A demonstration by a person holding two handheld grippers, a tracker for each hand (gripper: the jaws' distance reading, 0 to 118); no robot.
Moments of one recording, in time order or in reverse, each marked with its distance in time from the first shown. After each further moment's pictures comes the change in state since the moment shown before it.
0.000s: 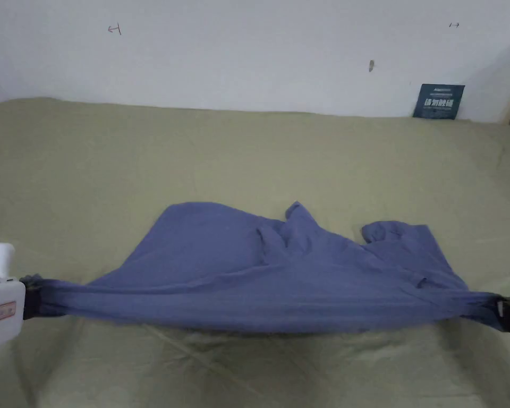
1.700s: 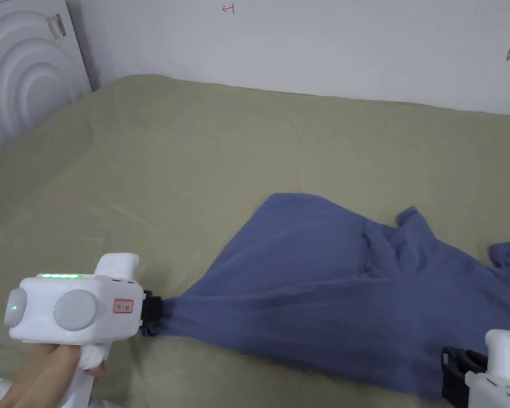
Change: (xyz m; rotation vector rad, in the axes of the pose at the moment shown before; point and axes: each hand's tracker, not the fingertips) left arm -0.021 -0.033 -0.058 -0.186 -0.217 0.139; right arm -0.203 -0.040 -0.019 0.018 0.272 0.120
